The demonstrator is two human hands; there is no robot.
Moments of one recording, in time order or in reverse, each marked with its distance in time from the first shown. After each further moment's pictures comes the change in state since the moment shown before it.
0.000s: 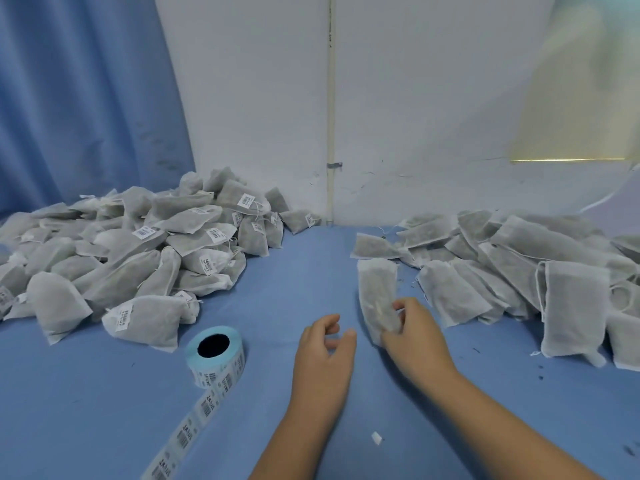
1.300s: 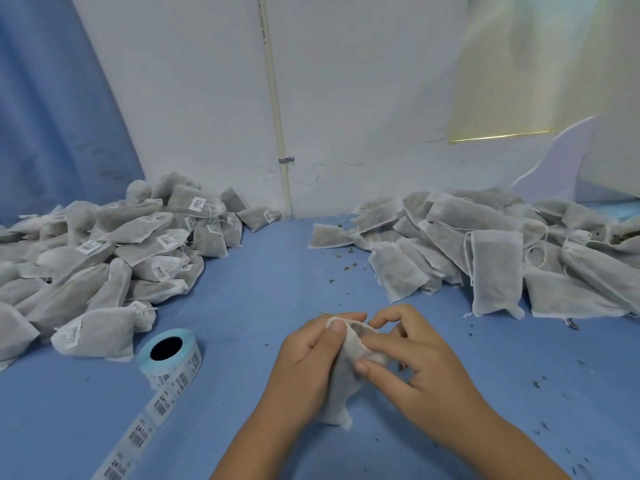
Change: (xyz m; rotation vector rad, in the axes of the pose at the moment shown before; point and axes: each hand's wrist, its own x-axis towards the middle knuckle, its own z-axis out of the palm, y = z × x) left_hand -0.053 0.053 0.008 -0.200 -0.441 0.177; right_hand -0.104 0.007 -0.084 0.088 0.018 -0.562
